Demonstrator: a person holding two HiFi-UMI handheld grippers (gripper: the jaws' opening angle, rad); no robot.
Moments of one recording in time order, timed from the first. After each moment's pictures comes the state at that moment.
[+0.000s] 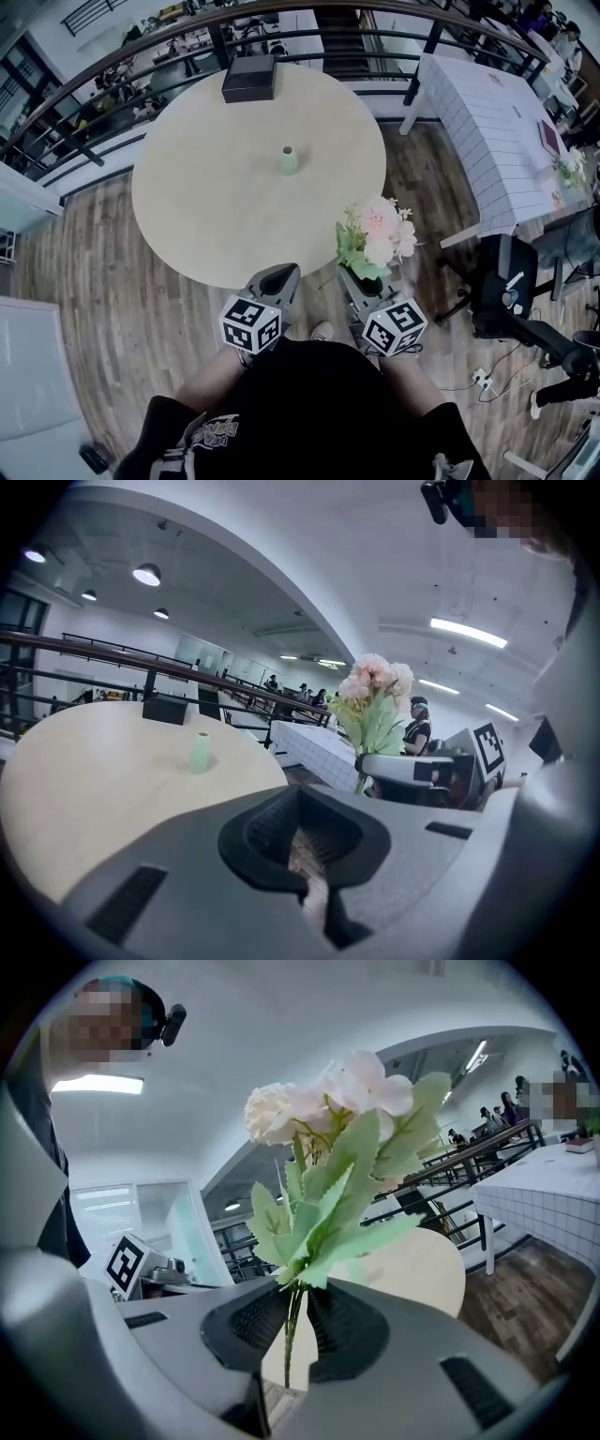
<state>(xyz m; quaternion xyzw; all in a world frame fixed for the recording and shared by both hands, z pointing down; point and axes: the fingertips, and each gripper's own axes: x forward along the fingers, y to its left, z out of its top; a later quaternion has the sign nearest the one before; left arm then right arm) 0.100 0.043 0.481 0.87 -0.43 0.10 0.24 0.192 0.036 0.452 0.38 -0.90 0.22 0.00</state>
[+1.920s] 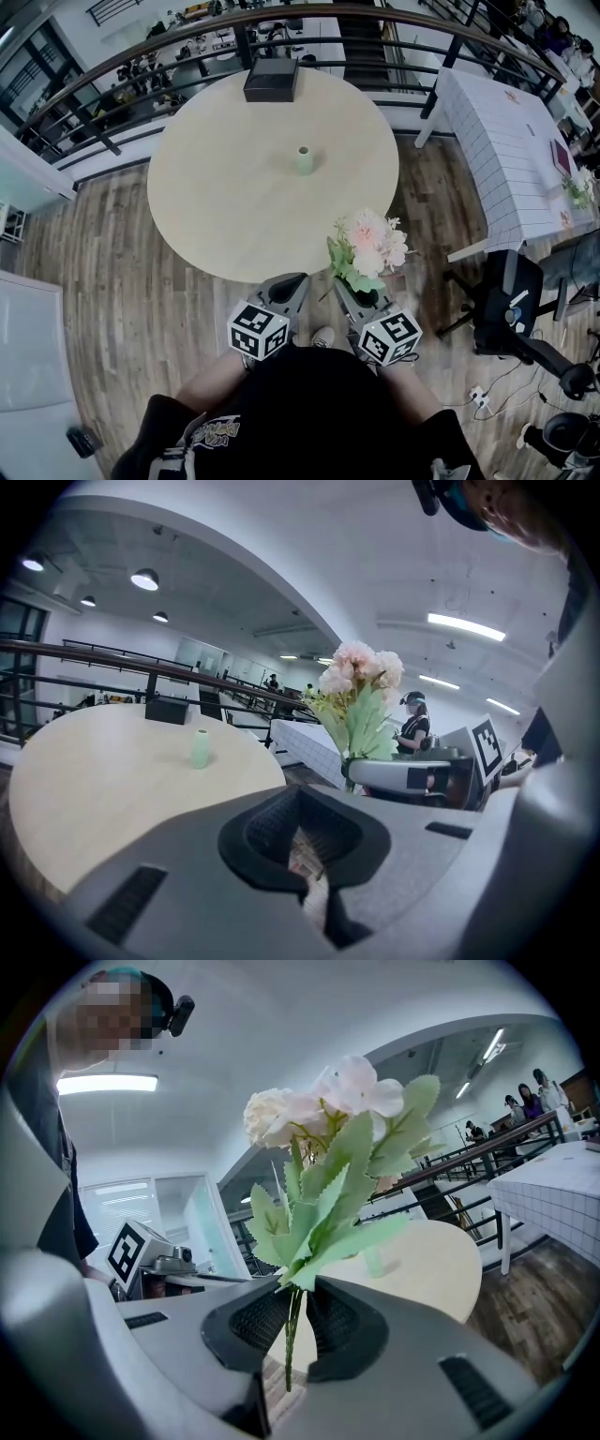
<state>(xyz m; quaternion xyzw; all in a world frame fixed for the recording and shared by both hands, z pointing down) 0.111 0.072 0.484 0.87 -0.43 0.11 0.23 0.175 0.066 0.463 0.33 -0.92 0.21 0.02</state>
